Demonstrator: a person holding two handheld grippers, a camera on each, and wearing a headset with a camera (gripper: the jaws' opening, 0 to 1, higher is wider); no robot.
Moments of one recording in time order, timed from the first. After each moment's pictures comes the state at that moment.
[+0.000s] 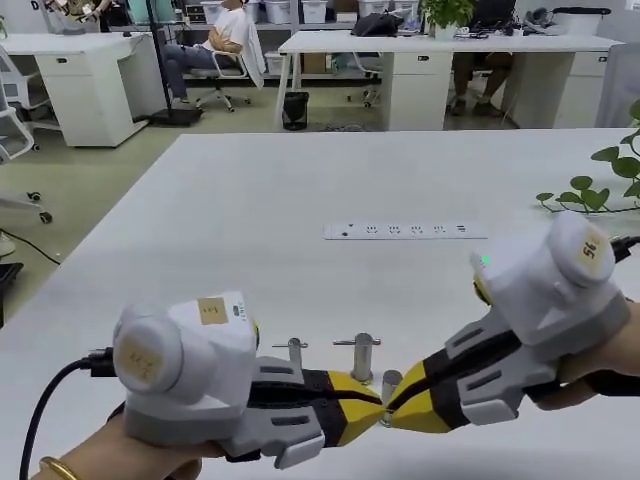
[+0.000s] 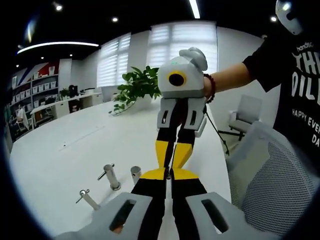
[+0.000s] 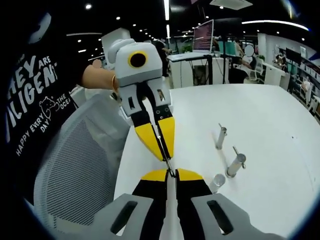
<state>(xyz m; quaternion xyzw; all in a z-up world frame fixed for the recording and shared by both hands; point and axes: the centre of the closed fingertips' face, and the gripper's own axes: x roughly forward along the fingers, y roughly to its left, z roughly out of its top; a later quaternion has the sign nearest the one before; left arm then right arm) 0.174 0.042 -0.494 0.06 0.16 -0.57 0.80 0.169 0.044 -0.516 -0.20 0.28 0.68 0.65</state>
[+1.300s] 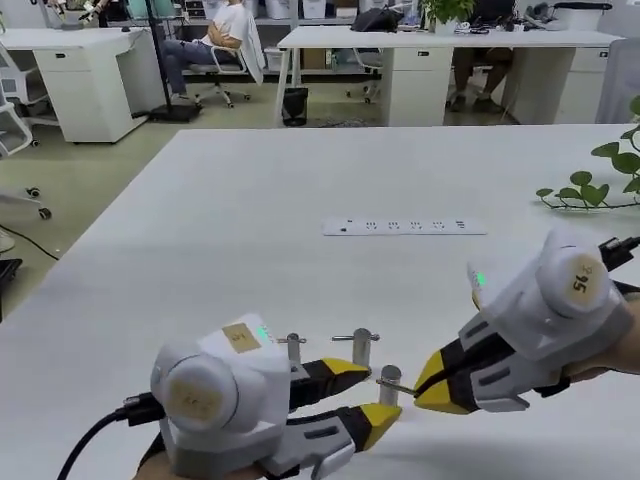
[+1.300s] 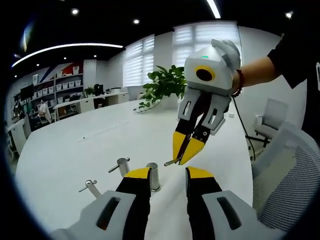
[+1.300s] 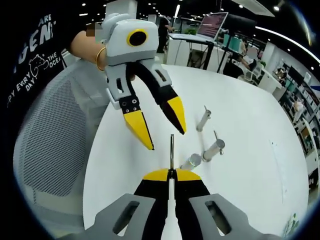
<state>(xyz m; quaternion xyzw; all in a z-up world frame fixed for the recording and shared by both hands) 0.203 0.038 -0.518 0.06 0.15 -0.45 0.88 0.202 0.010 -0.540 -0.36 0.26 0.62 0.65</state>
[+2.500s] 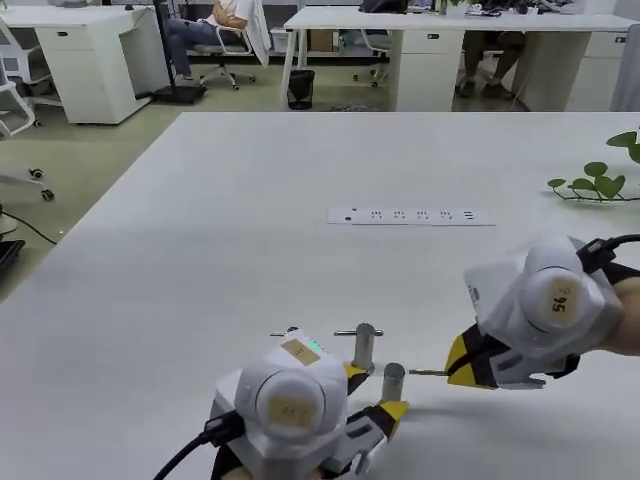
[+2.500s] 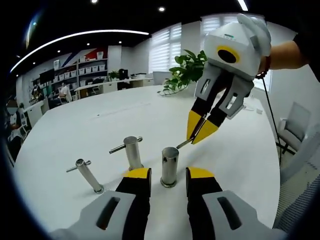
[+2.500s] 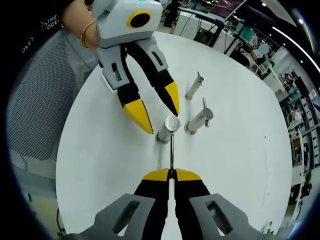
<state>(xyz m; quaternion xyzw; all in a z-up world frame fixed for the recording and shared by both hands) 0.240 0.031 -0.571 0.05 0.21 -0.35 0.91 0.248 -0.022 -0.570 -0.48 0.27 0.58 0.60</state>
